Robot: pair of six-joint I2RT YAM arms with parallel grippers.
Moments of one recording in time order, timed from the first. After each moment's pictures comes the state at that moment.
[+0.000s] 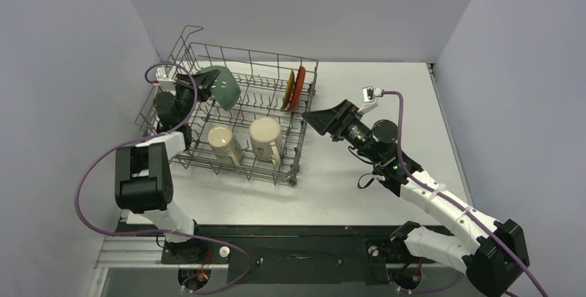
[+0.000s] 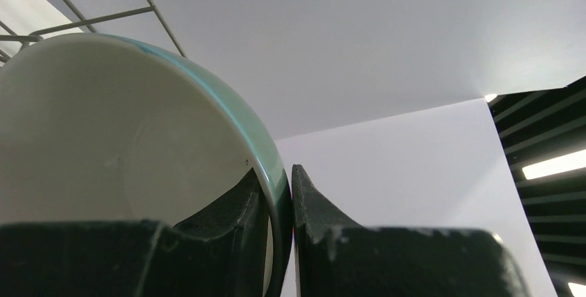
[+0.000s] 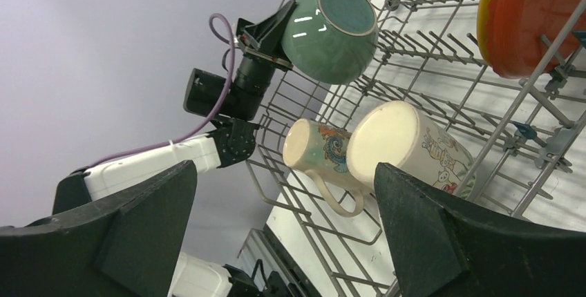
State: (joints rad) left arm 0.11 1.69 0.85 1.04 0.49 -1.53; right arm 0.62 1.02 0.72 0.36 -0.16 0.95
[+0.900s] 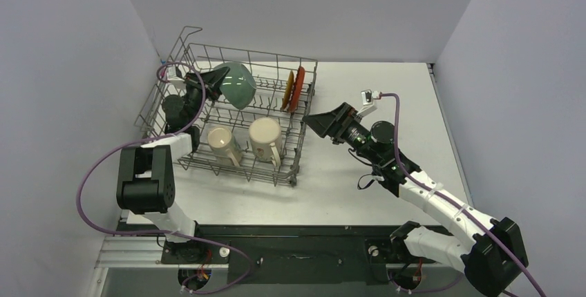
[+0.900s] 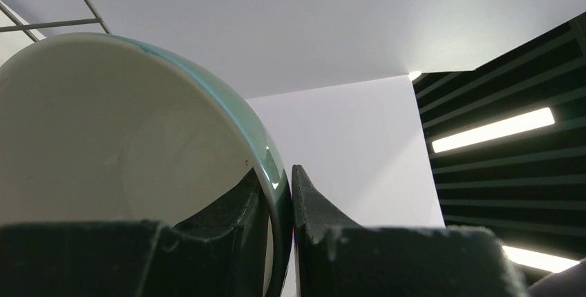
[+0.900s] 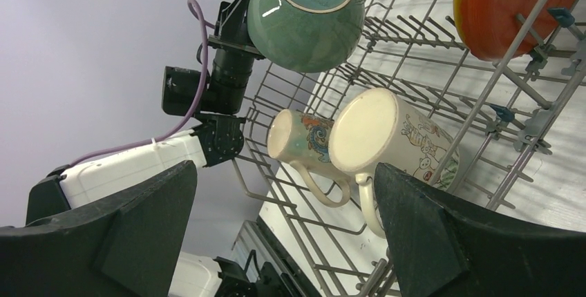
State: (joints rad) left arm 0.03 1.66 0.82 1.16 0.48 -1.77; right arm 0.60 1.04 0.68 0.37 -0.19 0.96
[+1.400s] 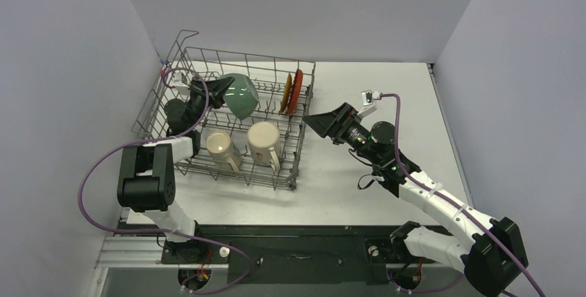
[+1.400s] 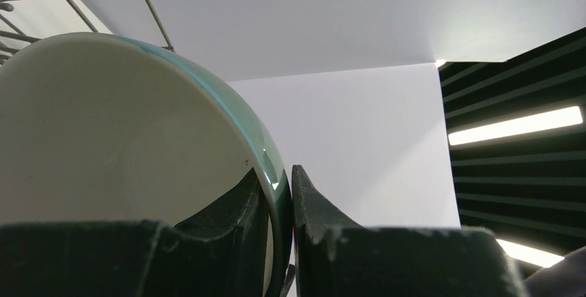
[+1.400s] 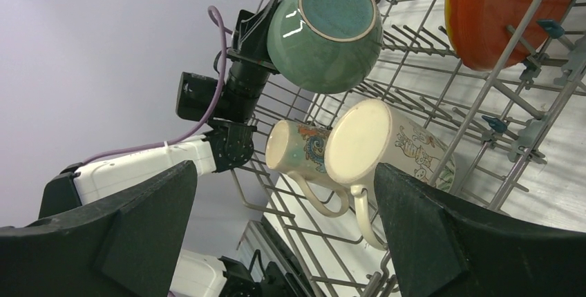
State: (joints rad) left arm 0.03 1.68 0.77 1.17 0.54 -1.76; right arm 0.59 1.04 0.67 0.38 -0.20 0.98
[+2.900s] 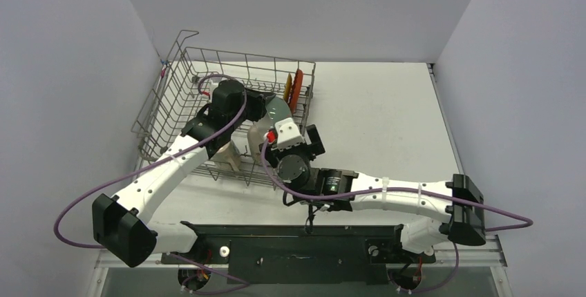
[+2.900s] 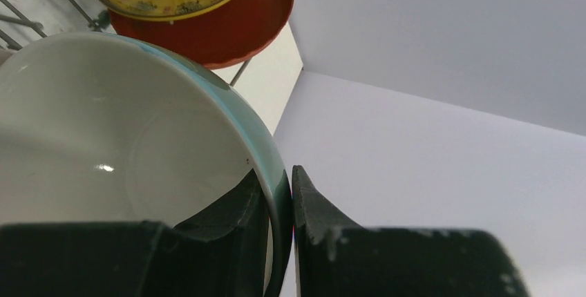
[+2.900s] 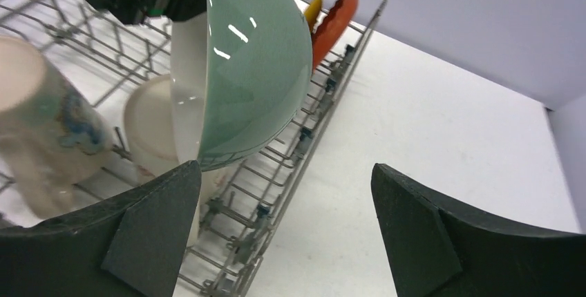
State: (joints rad) left arm -0.55 1.29 1.18 -0.30 -0.18 -1.56; right arm 1.31 1.38 1.12 -0.05 1.01 0.04
